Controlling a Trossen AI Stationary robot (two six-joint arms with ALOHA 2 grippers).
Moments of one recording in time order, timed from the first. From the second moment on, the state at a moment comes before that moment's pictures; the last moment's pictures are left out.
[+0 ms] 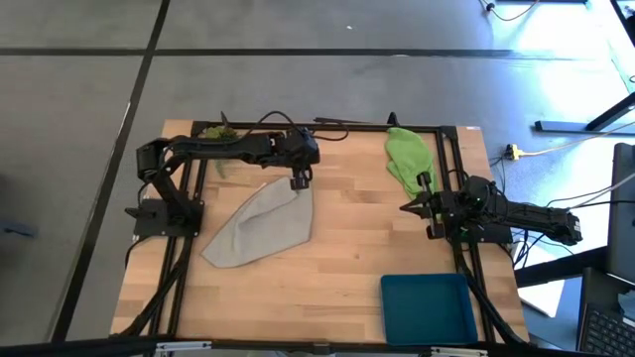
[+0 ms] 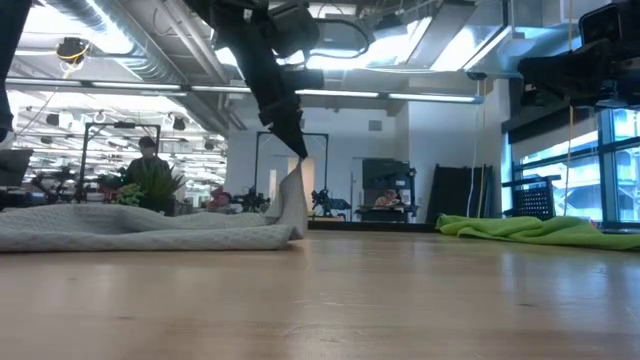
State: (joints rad) left arm 0.31 1.70 1.28 -0.51 -0.23 0.32; right arm -0.20 0.07 0.01 0.16 -0.37 -0.17
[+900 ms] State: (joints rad) left arm 0.42 1.67 1.28 -0.94 -0.05 0.11; right arm -0.20 0.07 0.01 0.15 -0.37 -0.16
